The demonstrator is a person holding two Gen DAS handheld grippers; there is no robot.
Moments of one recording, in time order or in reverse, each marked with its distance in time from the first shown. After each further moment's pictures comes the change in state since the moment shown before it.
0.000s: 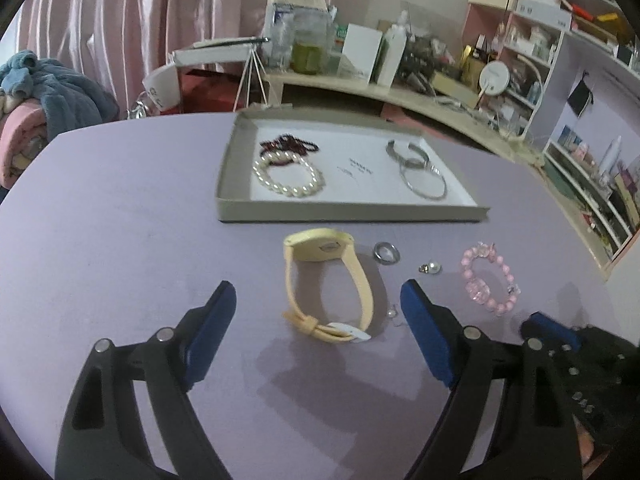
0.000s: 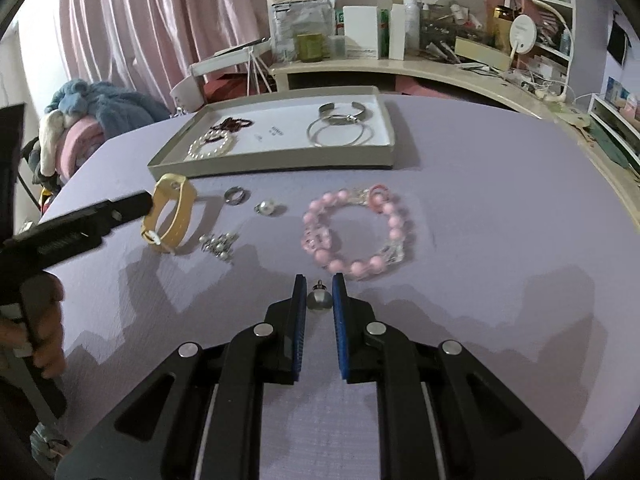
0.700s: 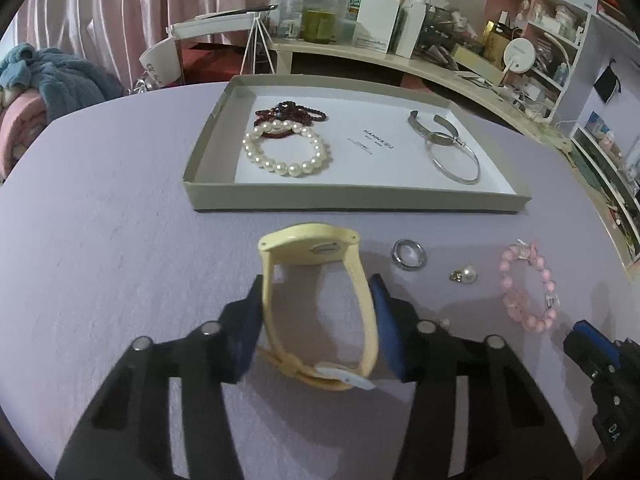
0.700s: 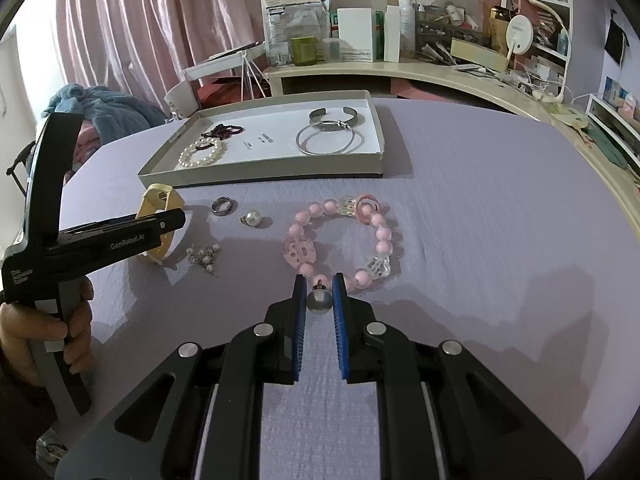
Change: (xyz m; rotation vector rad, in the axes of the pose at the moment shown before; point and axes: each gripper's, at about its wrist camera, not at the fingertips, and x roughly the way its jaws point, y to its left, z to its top) left arm 0.044 -0.009 0.008 -0.018 0.090 0.063; right arm 0.003 -0.010 0.004 0.003 -0.007 -0.002
